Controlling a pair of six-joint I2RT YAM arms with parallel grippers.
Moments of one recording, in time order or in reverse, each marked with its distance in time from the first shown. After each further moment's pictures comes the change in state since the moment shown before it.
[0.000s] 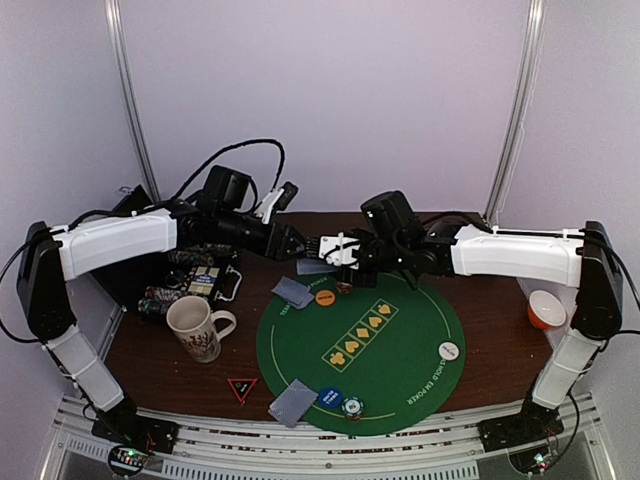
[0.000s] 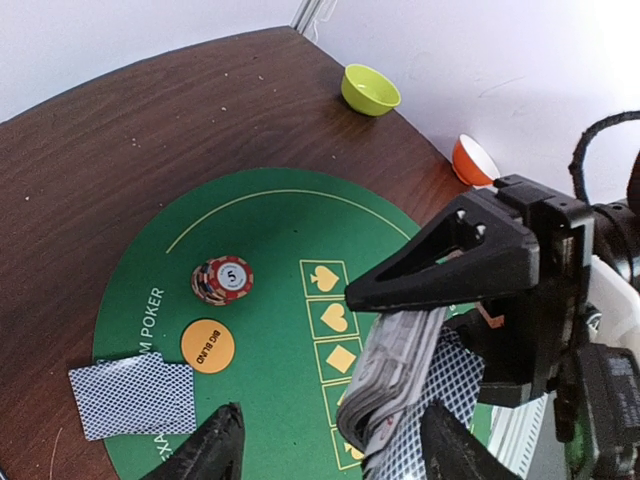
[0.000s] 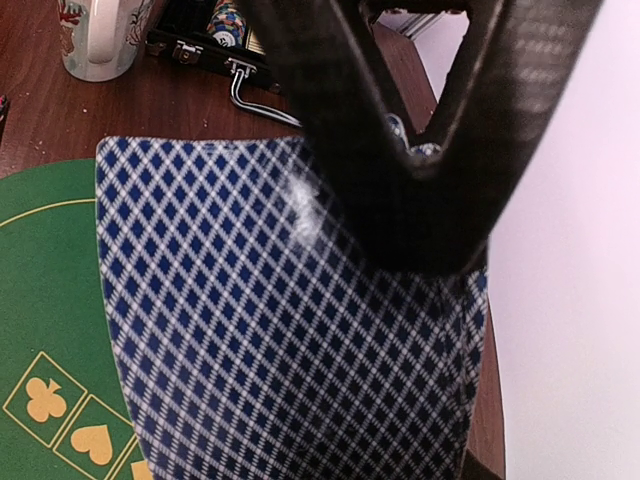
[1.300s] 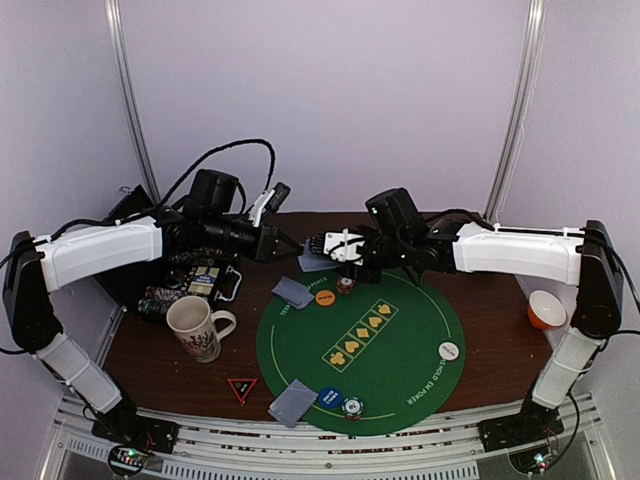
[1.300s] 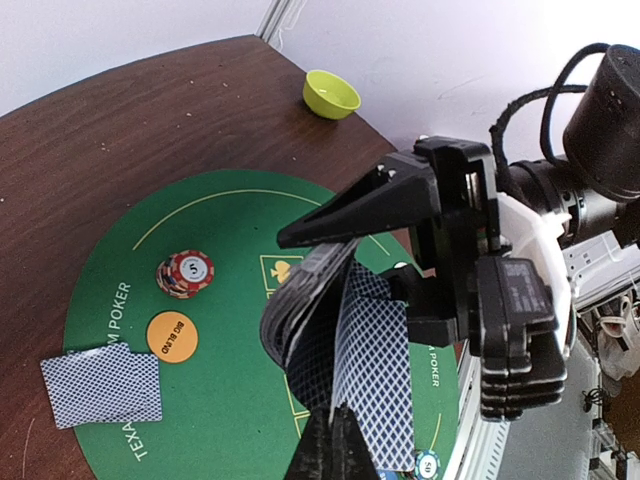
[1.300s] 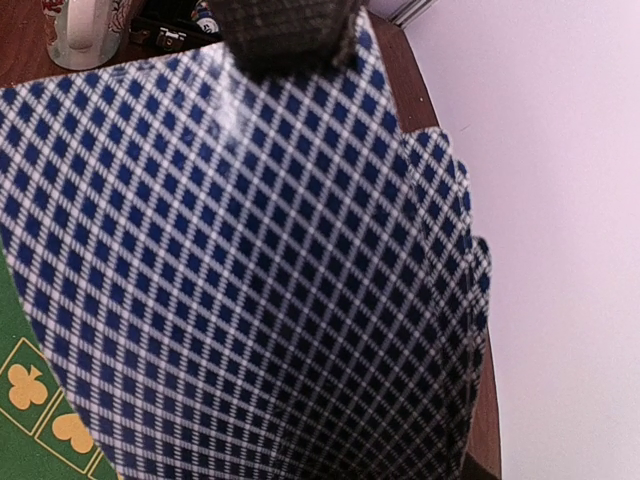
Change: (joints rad) left arm 0.000 -0.098 -0.099 0.054 0.070 -0.038; right arm -0.033 0.000 0.000 -0.002 -0.002 -0.013
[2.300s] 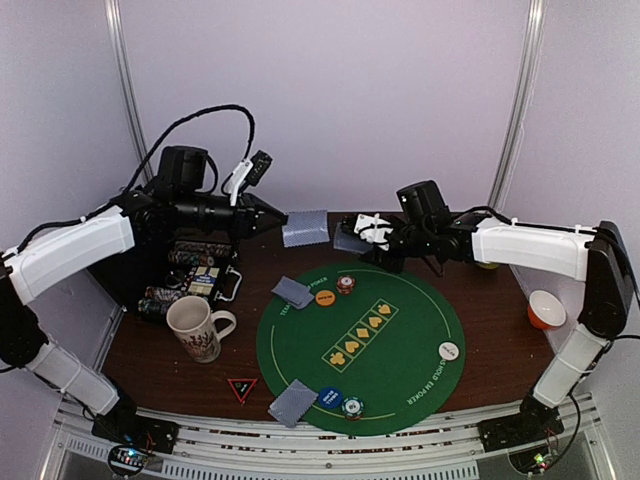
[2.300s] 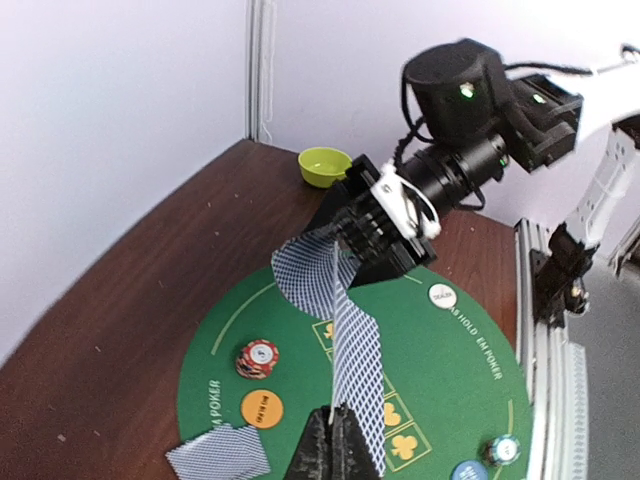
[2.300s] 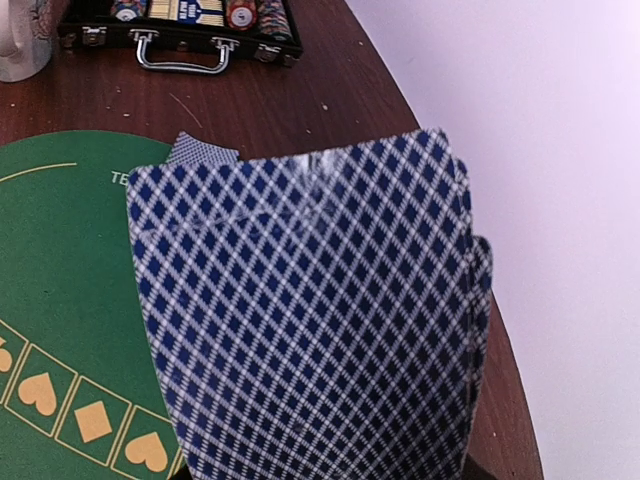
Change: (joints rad) left arm 0.050 -0.117 0.059 -0.034 0.018 0.339; right arm -0.156 -0.050 -0.067 0.017 -0.081 0.088
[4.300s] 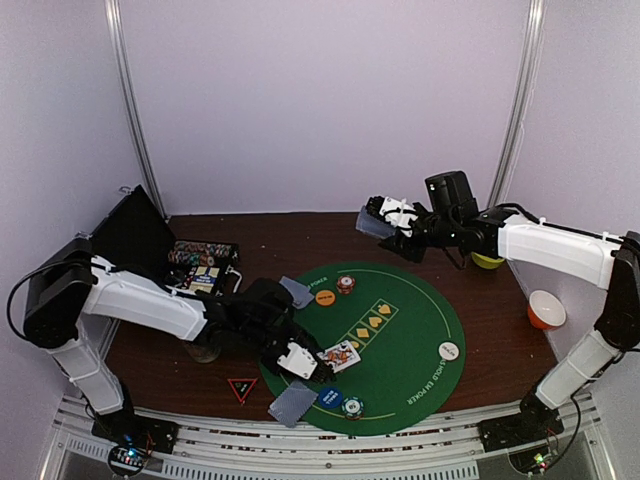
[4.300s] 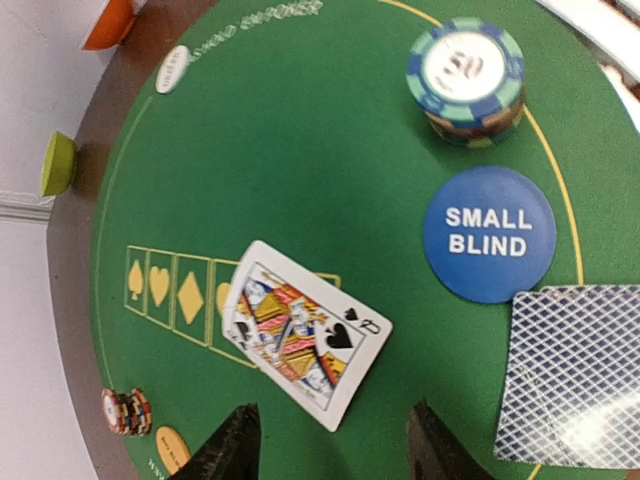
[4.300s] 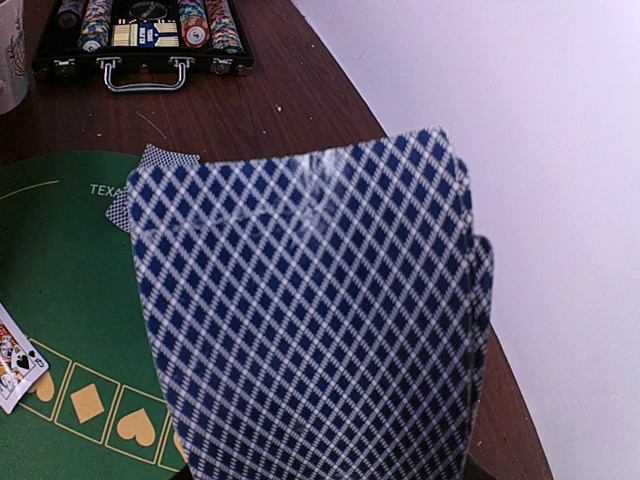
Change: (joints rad) left arm -0.426 0.262 -0.442 0.259 -0.337 1.132; right arm -0.091 -0.126 -0.052 -0.017 -0.014 0.066
